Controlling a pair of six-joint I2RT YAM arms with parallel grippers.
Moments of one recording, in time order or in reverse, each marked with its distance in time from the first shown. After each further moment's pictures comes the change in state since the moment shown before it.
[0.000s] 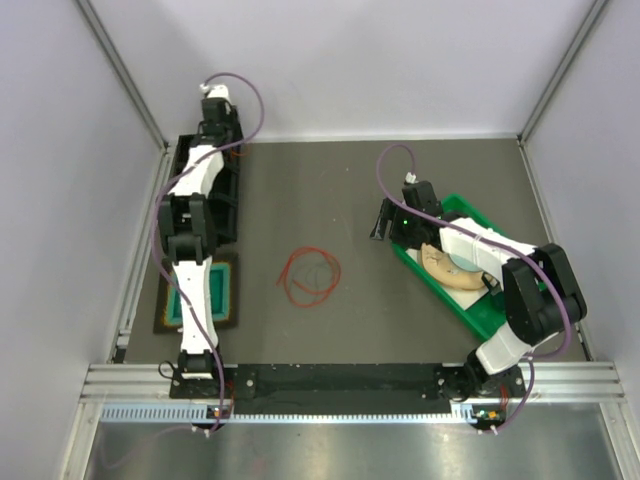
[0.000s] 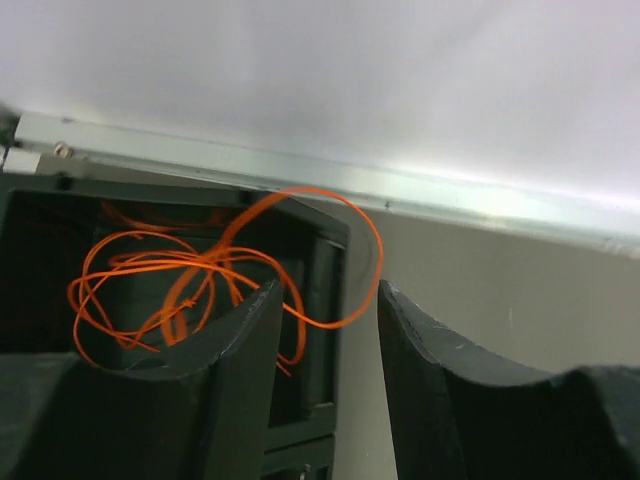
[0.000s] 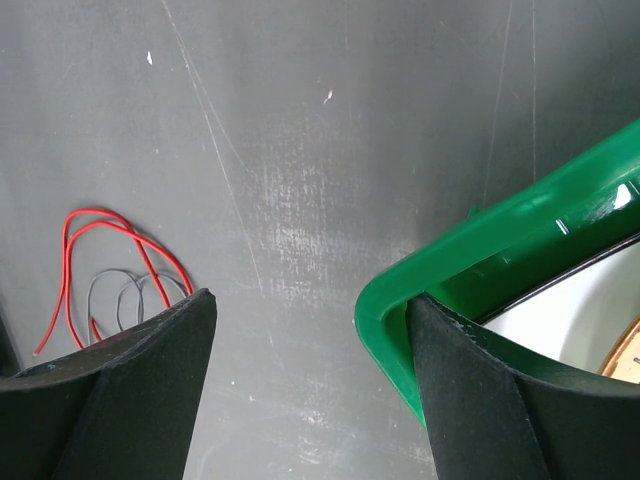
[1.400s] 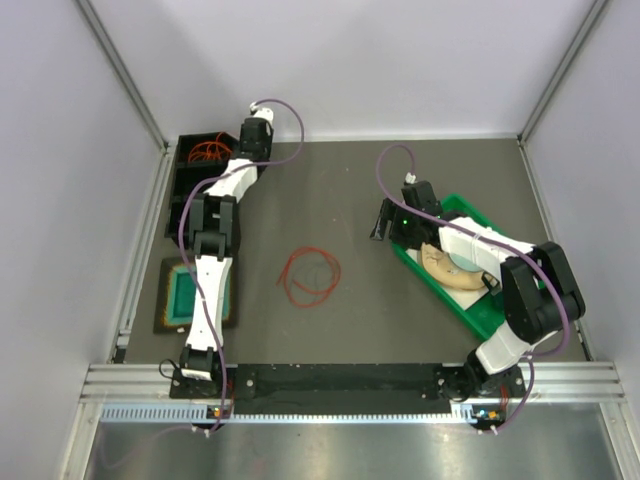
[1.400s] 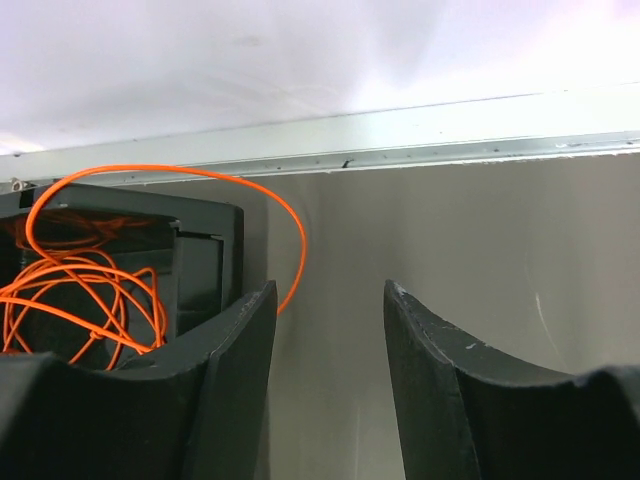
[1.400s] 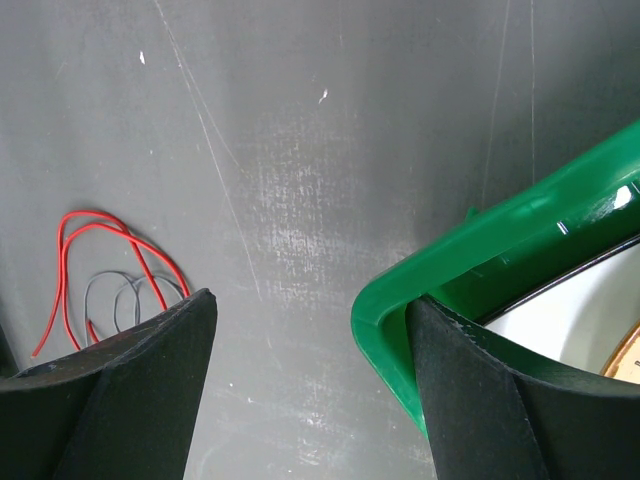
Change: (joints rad) left arm -0.159 0.224 0.080 0.090 -0.233 0.327; right arm -0.002 0.013 0.006 -0.005 -0.001 0.004
